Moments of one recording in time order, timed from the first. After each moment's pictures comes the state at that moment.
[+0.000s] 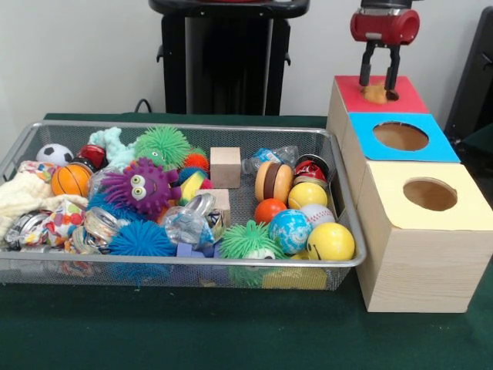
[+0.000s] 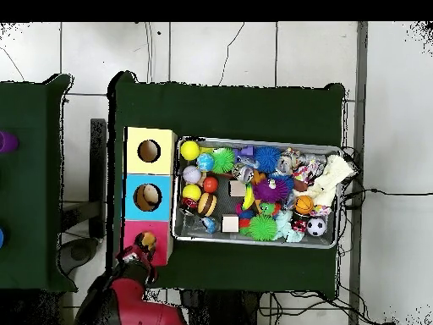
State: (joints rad) arm 0.28 -0.85 -0.10 2.36 0.33 -0.25 2.67
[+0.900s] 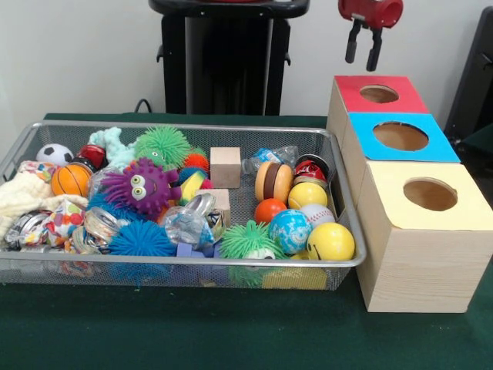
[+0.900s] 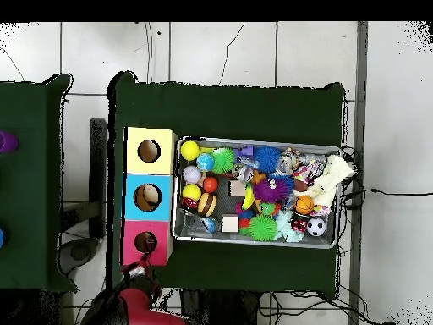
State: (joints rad) arm 0.26 -0.93 -0.14 2.39 0.33 -0.02 2.67
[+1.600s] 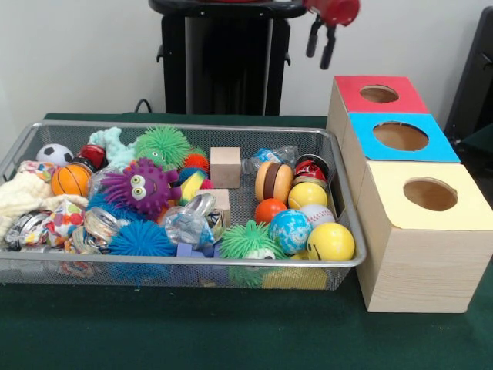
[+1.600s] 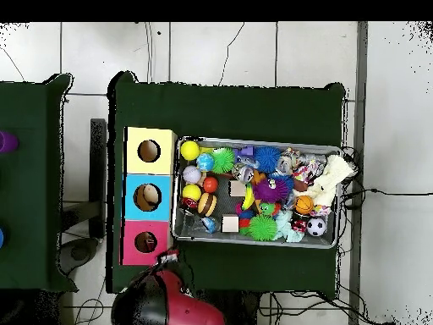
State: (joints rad) arm 0.17 -0.92 -0.28 2.28 0.32 0.19 2.67
